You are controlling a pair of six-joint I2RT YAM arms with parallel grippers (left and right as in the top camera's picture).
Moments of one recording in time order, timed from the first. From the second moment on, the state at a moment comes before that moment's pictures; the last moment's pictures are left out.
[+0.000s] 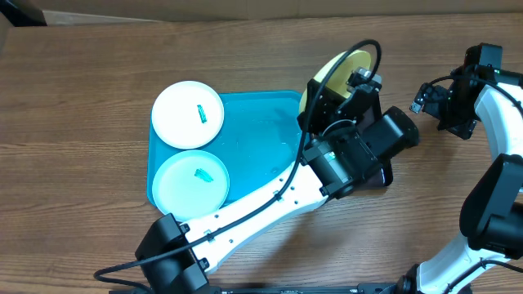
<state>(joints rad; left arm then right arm) -1.03 1.85 1.71 -0.61 -1.25 -0.03 -0.27 1.91 1.50 -0.93 -0.11 0.26</state>
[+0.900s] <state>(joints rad) -1.03 1.85 1.71 -0.61 -1.23 -0.02 -0.27 1.91 1.50 -0.92 -0.11 0.26</state>
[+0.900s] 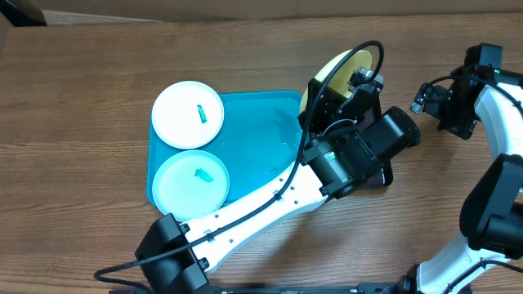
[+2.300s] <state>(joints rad) 0.44 1.85 1.71 -1.14 0.32 -0.36 -0.27 1.91 1.50 -0.92 -0.11 0.26</state>
